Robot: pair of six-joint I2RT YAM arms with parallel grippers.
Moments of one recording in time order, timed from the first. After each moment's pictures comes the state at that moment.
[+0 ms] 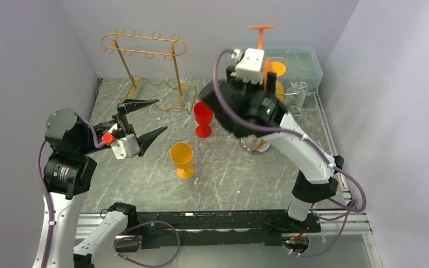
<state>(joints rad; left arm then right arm) -0.19 0.79 1.31 -0.44 1.01 0.77 1.14 1.74 2.34 -1.46 1.53 0.68</state>
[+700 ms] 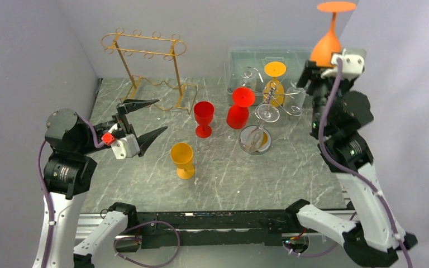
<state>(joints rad) -0.19 0.79 1.31 -0.44 1.01 0.77 0.57 1.04 1.57 -0.20 0.72 -0.27</state>
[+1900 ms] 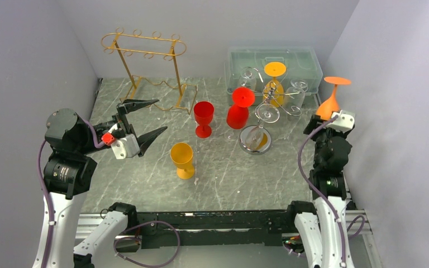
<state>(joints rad) -0.19 0.79 1.31 -0.44 1.01 0.77 -0.10 0.58 0.64 -0.01 0.22 -0.04</state>
